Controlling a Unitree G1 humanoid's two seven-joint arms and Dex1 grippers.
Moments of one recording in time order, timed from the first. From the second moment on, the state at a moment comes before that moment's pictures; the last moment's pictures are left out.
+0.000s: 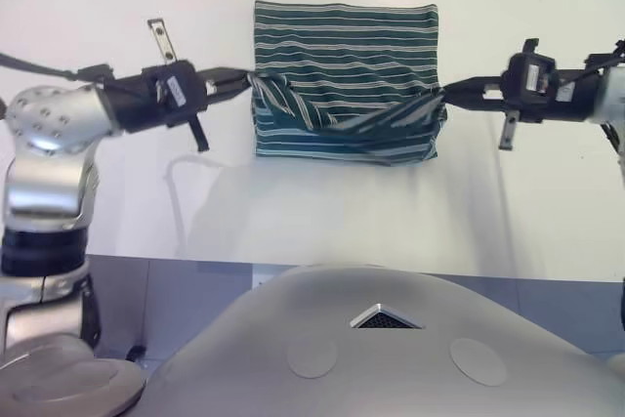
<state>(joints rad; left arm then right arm) -0.10 0.75 -0.02 -0.18 -0.19 -0.07 -1.00 -0.21 -0.85 0.12 -0.10 0.18 0.12 1.10</state>
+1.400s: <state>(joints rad) -0.96 0.38 -0.06 1.34 0.14 -0.22 -0.60 -1.02 -0.26 0.38 1.29 -0.47 -0.26 0.34</state>
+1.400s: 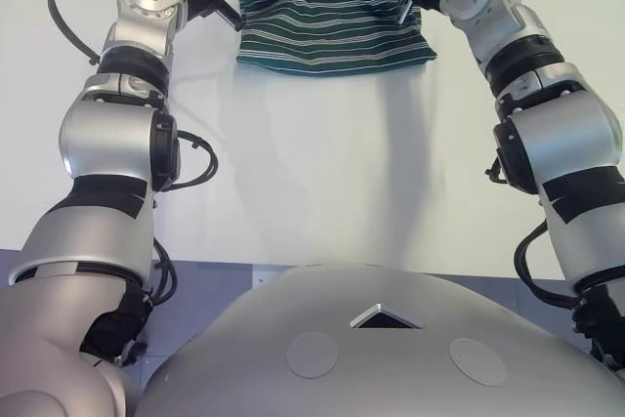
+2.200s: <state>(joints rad) -1.07 0.41 0.39 1.23 -0.22 0.00 -0.39 -0.82 -0.37 0.08 1.11 -0.20 -0.41 0.46</state>
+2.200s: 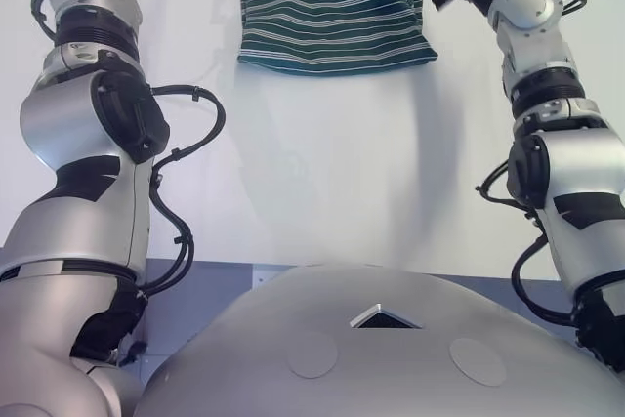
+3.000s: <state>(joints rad) -0.66 0.31 0.26 0.61 -0.27 0.02 -0.43 -0.60 -0.68 0.38 0.40 -0.15 -0.19 0.79</state>
